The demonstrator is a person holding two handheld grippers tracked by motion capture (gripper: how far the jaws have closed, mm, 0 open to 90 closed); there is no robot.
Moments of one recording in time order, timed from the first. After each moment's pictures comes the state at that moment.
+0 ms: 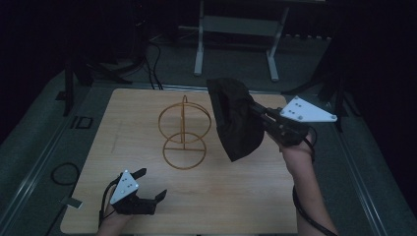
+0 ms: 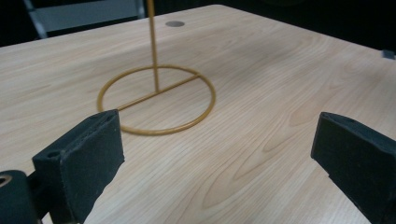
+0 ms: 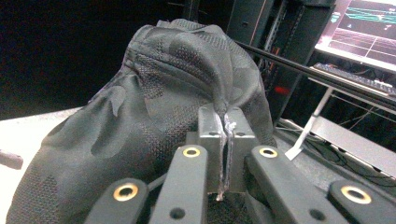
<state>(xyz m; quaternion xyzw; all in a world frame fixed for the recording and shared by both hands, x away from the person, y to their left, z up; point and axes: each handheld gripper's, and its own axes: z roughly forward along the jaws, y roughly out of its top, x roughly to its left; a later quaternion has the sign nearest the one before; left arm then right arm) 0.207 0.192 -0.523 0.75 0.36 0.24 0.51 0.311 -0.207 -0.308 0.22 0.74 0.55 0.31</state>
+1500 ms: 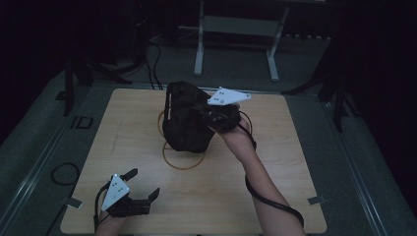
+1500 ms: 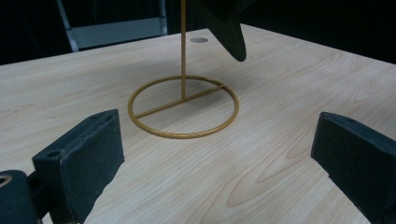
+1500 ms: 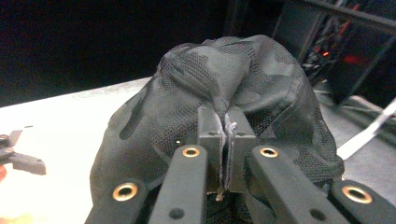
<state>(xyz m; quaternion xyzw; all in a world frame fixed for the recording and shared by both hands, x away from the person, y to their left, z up) 0.201 0.205 -0.530 0.71 0.38 0.27 0.53 0.365 -0.082 -0.346 0.20 0.80 0.52 0.21</state>
